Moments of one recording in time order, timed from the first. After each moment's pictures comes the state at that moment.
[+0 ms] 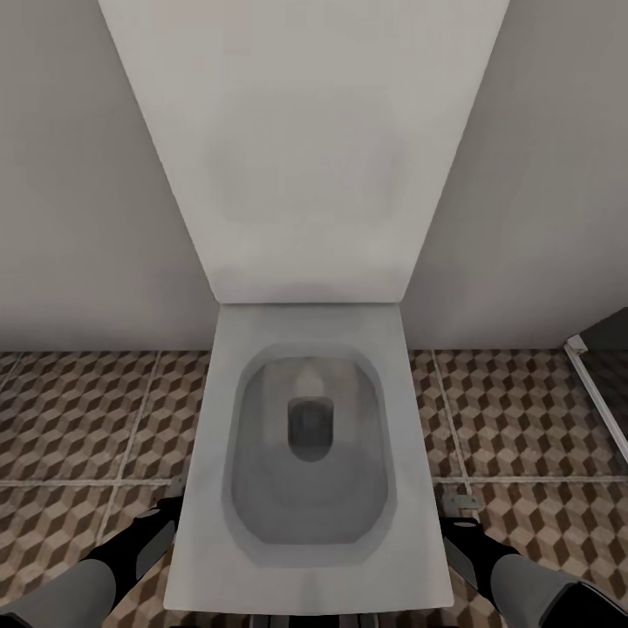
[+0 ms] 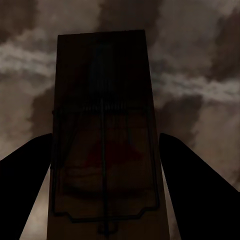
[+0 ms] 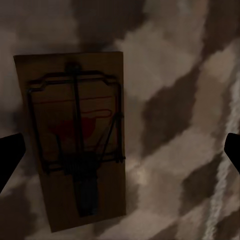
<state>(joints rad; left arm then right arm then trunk) -0.67 0.17 -0.50 -0.32 0.67 0.04 0.05 -0.73 -0.09 0.65 -0.07 -0.64 0.06 -0.21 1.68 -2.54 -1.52</state>
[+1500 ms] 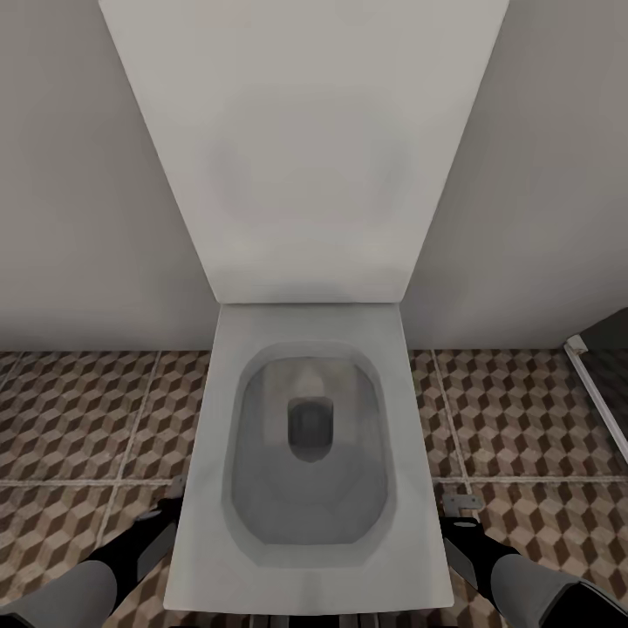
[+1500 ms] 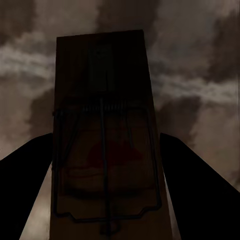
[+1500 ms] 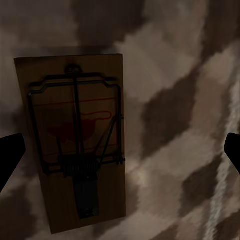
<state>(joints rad) -0.67 0.17 -0.51 -0.31 0.68 0.02 0.05 -0.73 -0.09 0.65 -0.07 -0.64 0.06 -0.21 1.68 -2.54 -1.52</state>
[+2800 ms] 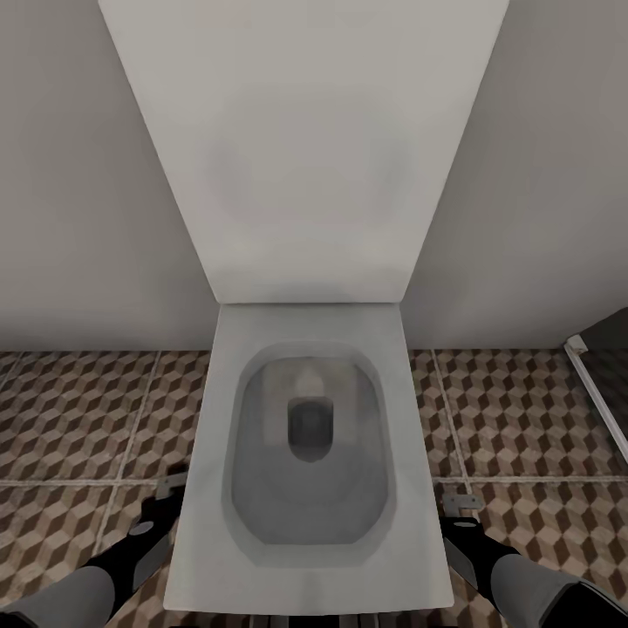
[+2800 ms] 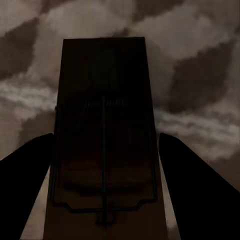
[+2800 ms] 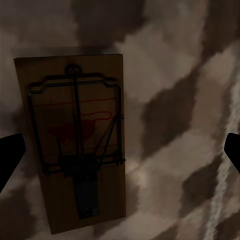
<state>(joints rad) -0.67 0.16 -0.51 -0.23 0.66 -0.22 0.15 -0.73 -0.09 0.65 -0.07 -0.64 0.05 -0.21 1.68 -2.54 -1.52</state>
